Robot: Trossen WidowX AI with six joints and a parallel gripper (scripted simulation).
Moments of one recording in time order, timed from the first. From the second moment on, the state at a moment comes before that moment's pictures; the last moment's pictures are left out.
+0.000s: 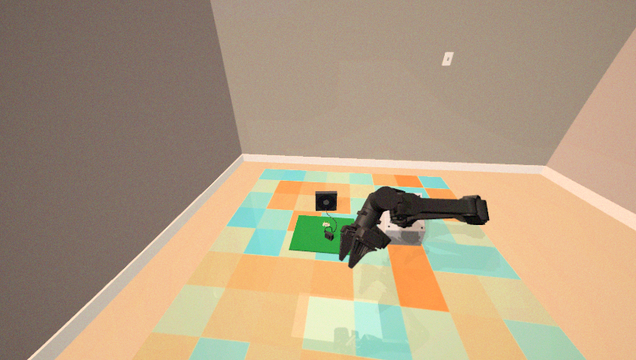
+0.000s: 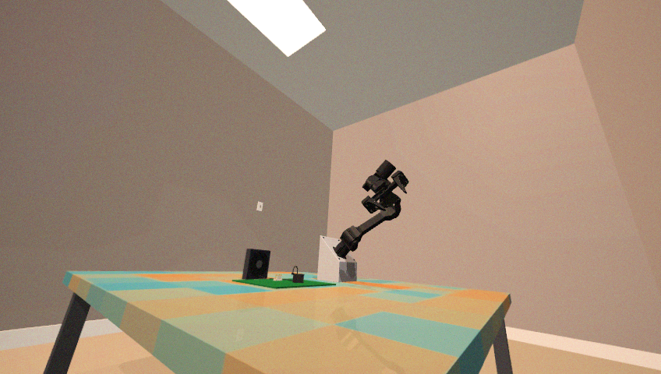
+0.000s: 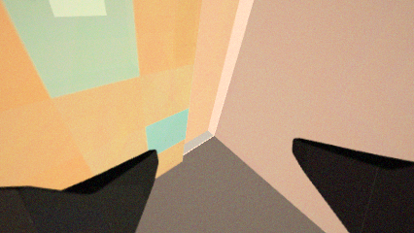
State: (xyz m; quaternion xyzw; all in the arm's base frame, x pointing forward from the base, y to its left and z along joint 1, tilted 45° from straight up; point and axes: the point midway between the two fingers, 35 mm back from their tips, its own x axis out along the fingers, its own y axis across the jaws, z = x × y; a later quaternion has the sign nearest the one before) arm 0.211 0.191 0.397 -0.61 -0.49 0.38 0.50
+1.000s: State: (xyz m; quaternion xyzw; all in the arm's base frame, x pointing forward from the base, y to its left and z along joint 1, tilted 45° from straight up) arm 0.345 0.097 0.082 0.16 0.63 0.39 0.66
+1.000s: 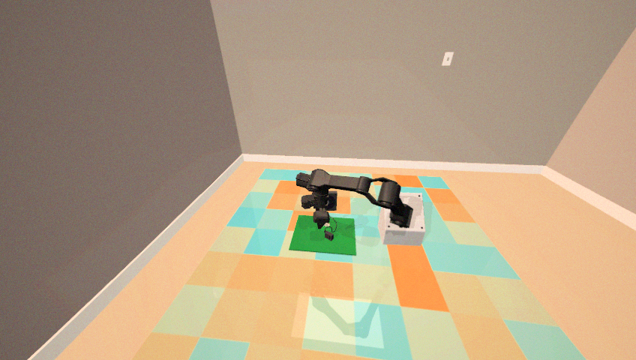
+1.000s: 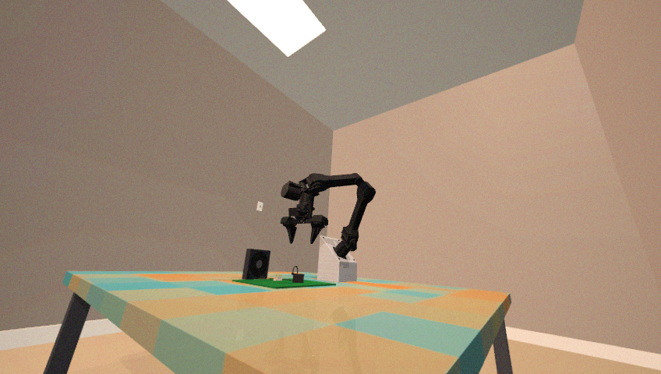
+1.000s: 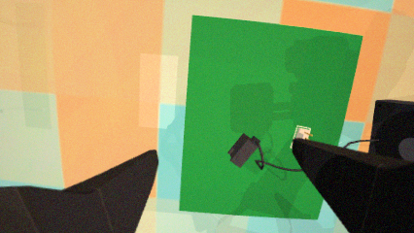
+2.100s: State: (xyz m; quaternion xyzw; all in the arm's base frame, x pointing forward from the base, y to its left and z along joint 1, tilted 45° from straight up) arm 0.312 0.115 -0.014 0.33 0.81 0.18 0.45
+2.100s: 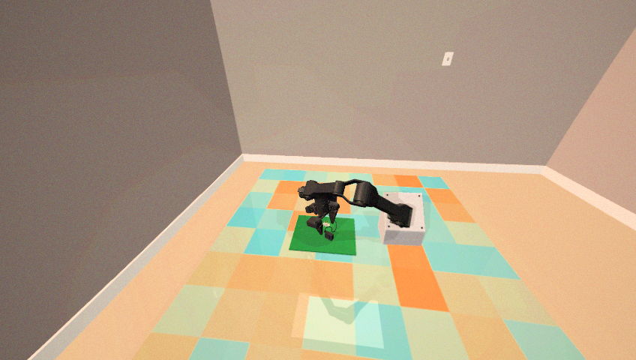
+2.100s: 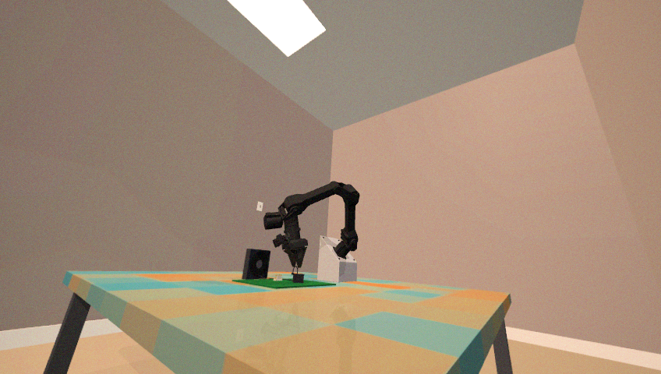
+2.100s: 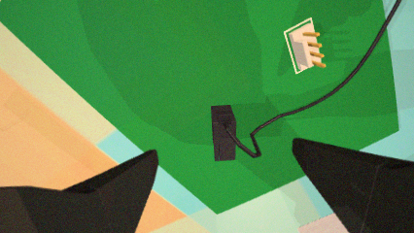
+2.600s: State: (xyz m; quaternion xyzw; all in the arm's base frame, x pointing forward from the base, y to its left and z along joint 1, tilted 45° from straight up) arm 0.309 0.132 -0.030 0.33 0.81 0.18 0.45
